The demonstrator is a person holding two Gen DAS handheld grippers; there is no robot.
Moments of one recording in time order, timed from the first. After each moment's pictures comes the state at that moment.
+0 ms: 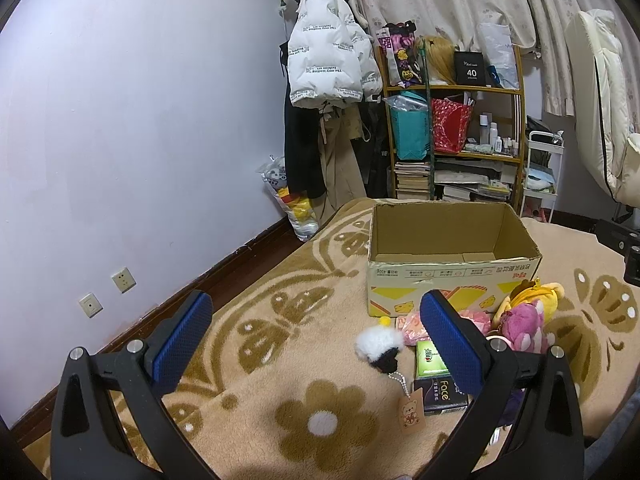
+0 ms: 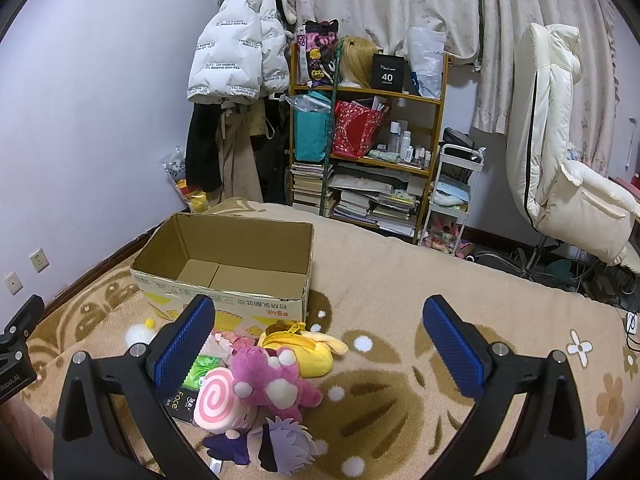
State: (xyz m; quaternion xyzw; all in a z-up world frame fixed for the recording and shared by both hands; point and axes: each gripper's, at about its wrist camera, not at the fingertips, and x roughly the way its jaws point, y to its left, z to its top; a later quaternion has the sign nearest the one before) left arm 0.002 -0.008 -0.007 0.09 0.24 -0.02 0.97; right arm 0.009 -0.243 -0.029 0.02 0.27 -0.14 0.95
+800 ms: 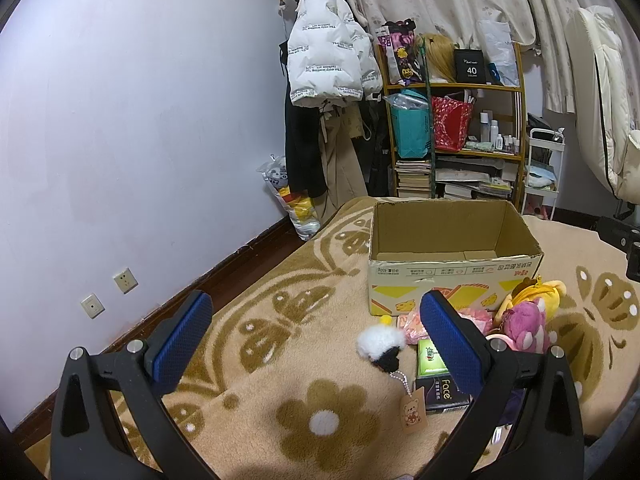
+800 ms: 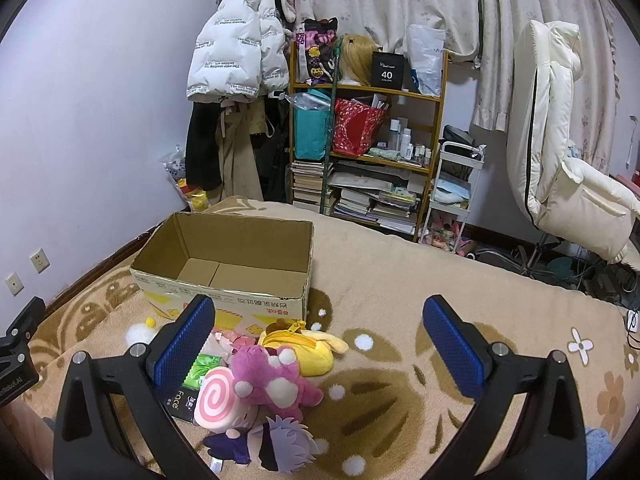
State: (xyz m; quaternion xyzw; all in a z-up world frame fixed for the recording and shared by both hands) left arm 0.003 -0.007 -0.008 0.09 0.24 -0.02 0.97; right arm 0.010 -0.245 -0.030 0.02 0.27 -0.14 0.95
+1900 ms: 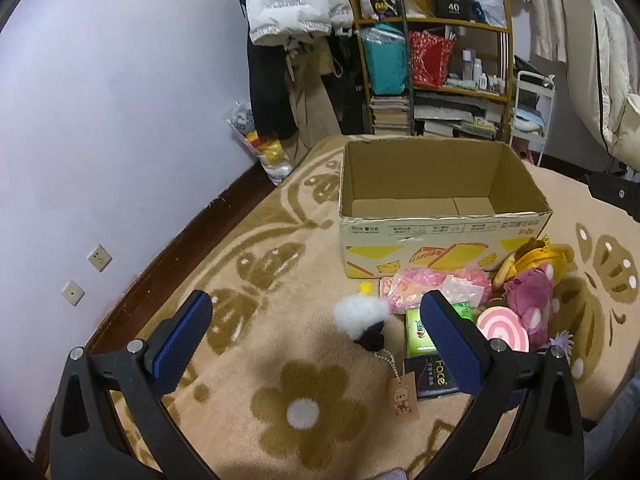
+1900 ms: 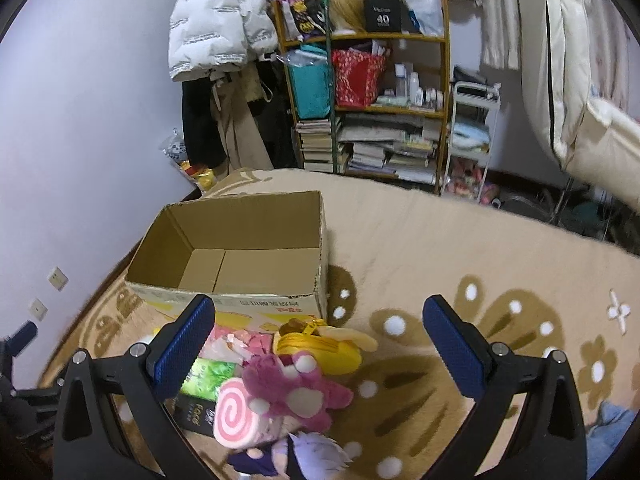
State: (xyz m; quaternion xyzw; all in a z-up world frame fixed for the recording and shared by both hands) left arm 0.070 -0.034 -0.039 0.12 0.36 -0.05 0.92; right arm 0.063 -0.279 -0.065 0.11 0.35 -0.12 0.92
